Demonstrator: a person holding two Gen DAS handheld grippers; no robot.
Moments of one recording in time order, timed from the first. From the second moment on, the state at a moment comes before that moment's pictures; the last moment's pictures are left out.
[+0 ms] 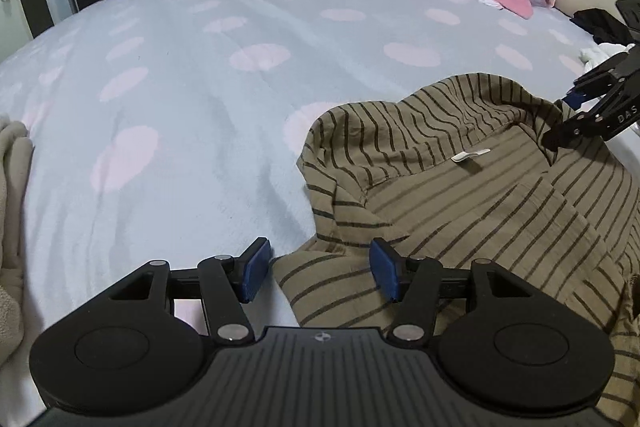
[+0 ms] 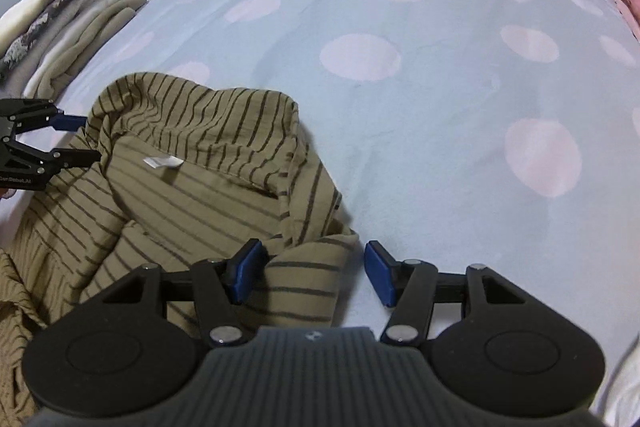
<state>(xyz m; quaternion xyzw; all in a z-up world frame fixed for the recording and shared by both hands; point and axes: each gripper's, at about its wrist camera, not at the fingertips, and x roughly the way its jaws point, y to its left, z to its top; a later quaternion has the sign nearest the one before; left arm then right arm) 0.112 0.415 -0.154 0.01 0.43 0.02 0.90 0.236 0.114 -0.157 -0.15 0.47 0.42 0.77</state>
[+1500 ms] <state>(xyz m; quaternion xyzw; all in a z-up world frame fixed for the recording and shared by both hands) -0.106 0.283 -0.076 0.10 0.38 -0.05 0.92 -0.001 -0.021 -0.079 -0.17 0.31 0.54 0.76</state>
